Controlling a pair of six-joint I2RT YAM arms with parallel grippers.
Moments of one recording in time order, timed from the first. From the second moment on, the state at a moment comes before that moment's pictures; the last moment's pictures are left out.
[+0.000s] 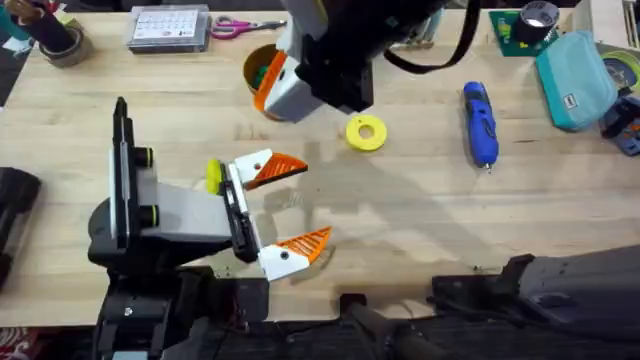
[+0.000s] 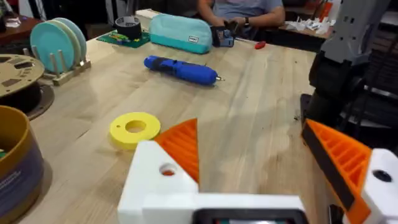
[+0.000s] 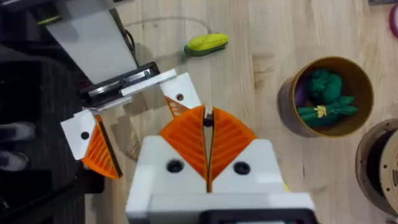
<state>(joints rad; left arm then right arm) 0.01 0.00 0.01 -0.14 1.24 0.04 0.84 1.63 1.87 -1.20 -0.38 -0.54</state>
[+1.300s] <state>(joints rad) 0.01 0.00 0.01 -0.14 1.24 0.04 0.91 1.71 1.87 -1.21 -0.38 -0.60</state>
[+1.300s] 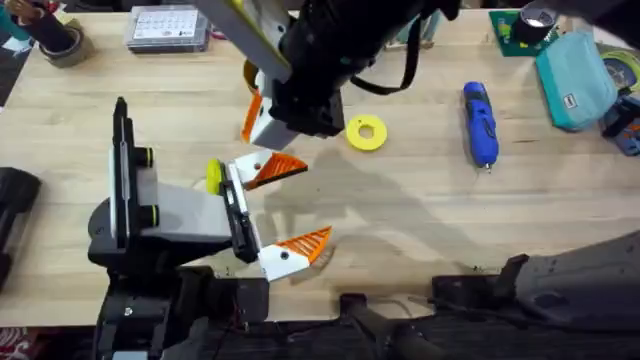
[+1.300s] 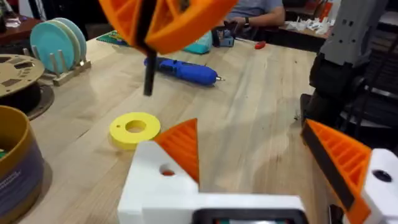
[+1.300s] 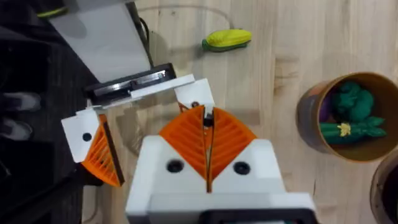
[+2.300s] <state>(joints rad) 0.01 0.00 0.01 -0.14 1.24 0.04 0.93 1.71 1.84 -1.21 -0.38 -0.60</state>
